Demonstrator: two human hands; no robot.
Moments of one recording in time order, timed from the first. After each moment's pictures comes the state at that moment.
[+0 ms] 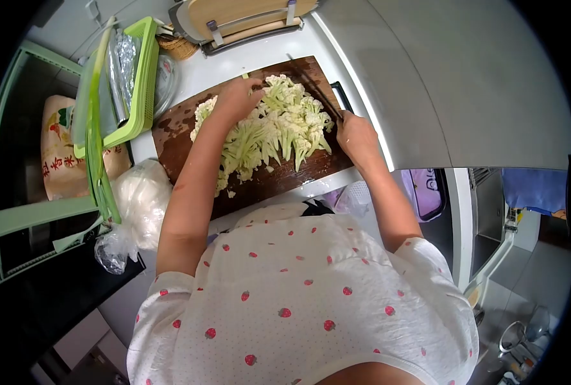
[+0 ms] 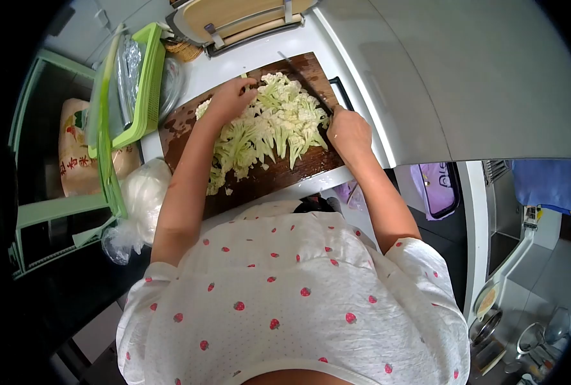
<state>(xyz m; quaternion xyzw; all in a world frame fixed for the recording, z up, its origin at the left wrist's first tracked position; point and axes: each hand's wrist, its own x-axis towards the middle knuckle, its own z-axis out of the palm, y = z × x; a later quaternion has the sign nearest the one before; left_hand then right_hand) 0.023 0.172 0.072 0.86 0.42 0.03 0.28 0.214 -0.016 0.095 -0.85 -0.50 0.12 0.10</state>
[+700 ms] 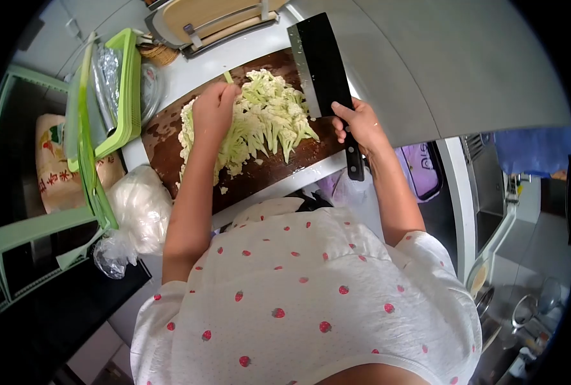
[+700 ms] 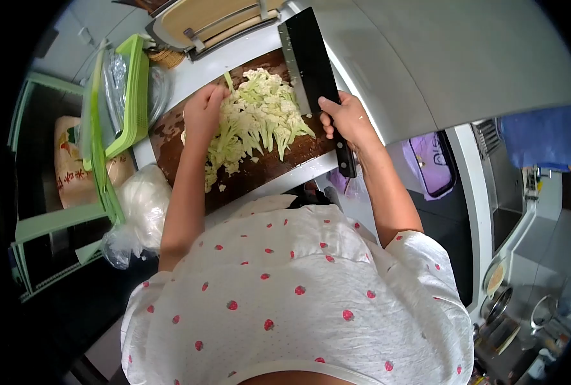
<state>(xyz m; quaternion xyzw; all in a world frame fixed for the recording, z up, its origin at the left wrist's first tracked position) 0.008 0.113 0.110 0.78 0.44 0.29 0.34 0.221 -0.049 0.129 -0.66 -0.22 0.49 0.53</state>
